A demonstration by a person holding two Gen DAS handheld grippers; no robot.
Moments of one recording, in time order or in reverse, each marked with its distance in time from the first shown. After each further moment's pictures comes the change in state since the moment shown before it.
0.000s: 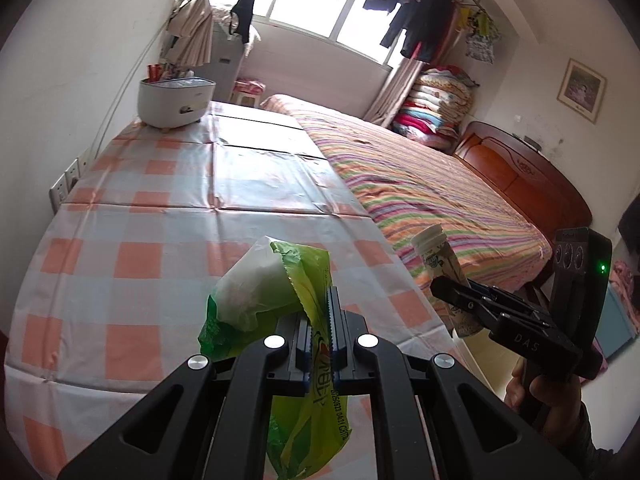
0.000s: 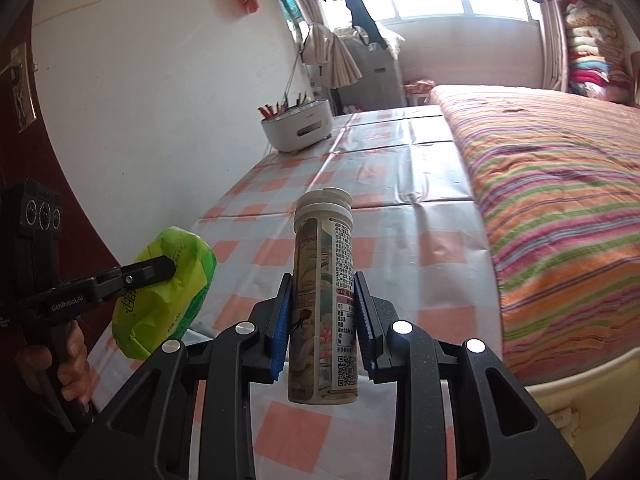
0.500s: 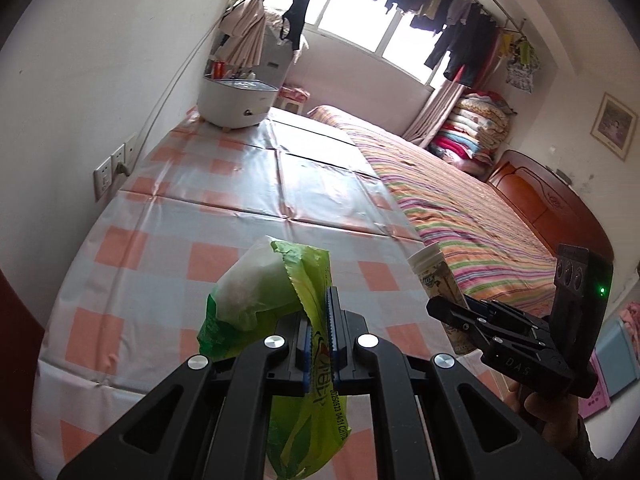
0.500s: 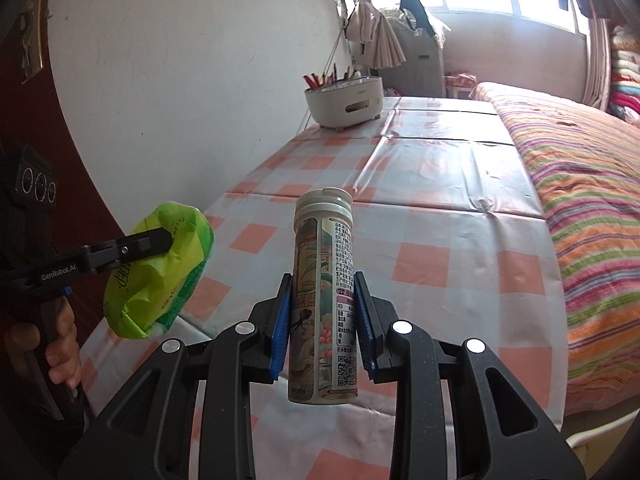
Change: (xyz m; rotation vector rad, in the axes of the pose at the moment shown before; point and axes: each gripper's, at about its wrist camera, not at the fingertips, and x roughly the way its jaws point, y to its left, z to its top) left arm -0.022 0.067 0.007 -0.117 -0.045 0.098; right arm 0.060 0.068 0.012 -0.128 0.089 0.070
